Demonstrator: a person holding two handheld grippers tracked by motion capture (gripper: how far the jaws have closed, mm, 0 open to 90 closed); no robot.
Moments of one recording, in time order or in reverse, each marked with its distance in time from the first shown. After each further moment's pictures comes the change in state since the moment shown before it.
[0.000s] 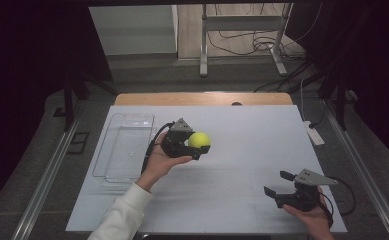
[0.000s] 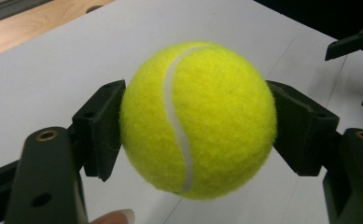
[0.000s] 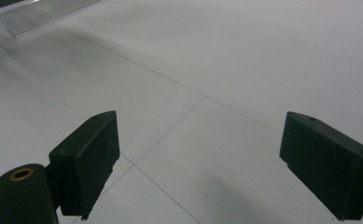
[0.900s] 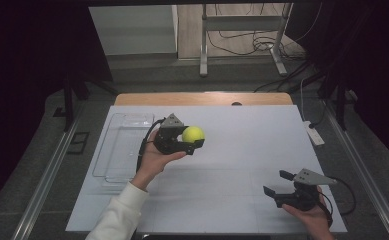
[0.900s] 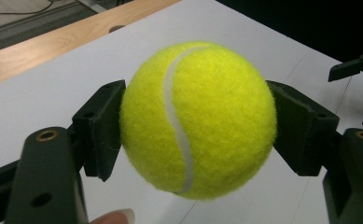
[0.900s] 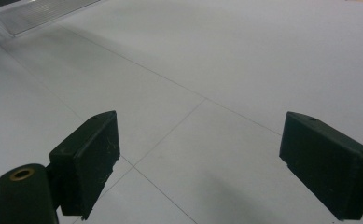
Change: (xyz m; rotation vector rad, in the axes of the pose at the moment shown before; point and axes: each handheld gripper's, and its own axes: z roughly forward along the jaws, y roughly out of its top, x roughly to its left) left arm 0.008 0.002 -0.020 -0.071 0.039 -0.026; right arm 0.000 0.001 0.002 0.000 0.002 -0.002
